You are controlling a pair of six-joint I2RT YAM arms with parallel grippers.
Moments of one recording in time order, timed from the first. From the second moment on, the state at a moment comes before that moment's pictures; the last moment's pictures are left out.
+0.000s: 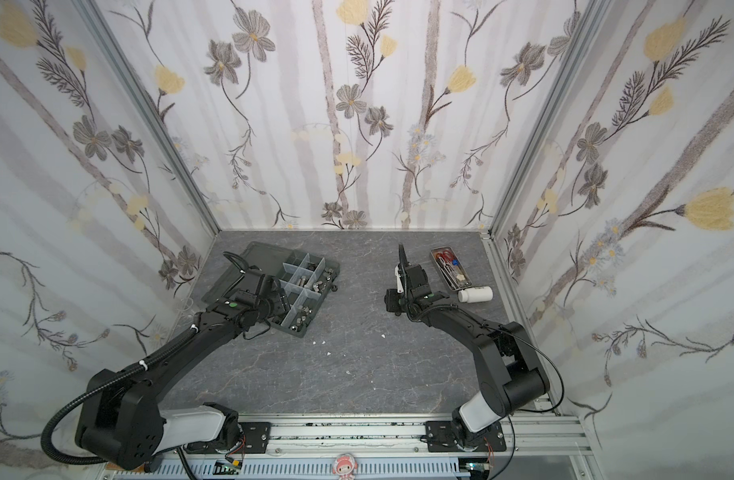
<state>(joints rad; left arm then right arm) -0.36 1.26 0.87 -0.50 -0.21 -0.62 0.44 1.57 0.92 -0.21 -0.08 0.39</state>
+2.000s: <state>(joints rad) -0.36 0.81 1.05 -0.72 -0.15 -0.57 0.77 1.79 1.30 -0.26 -0.02 0.41</state>
